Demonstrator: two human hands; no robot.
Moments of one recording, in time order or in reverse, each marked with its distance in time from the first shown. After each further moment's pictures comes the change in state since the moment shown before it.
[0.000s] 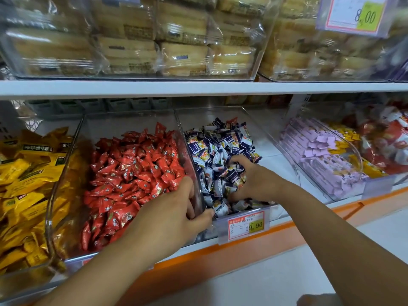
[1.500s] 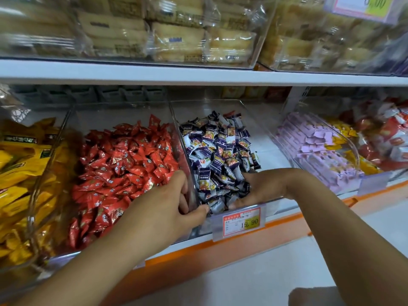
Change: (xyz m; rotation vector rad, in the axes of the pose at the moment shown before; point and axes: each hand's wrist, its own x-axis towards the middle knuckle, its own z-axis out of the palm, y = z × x) left_hand 0.002 0.000 -0.002 -0.056 -0.019 -0.038; right_hand -0.012 -0.002 -0.020 -0.290 -0.411 0.181
